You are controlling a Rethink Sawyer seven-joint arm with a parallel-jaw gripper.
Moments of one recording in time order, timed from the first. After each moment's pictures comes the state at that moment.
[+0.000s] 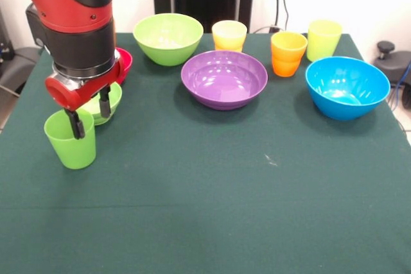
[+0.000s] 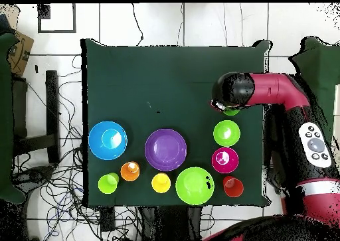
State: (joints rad) arm -0.78 -0.47 0.62 1.28 -0.74 1.03 0.76
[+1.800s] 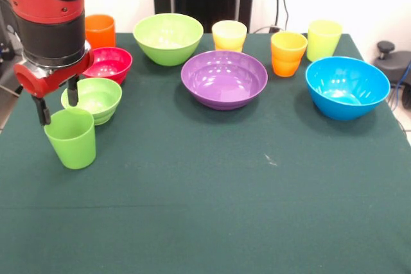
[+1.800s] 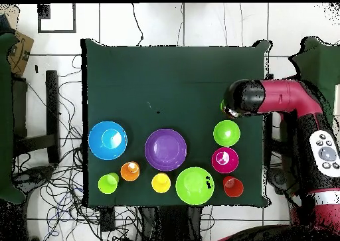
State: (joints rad) arm -0.80 -0.50 0.57 1.30 -0.80 1.03 0.76
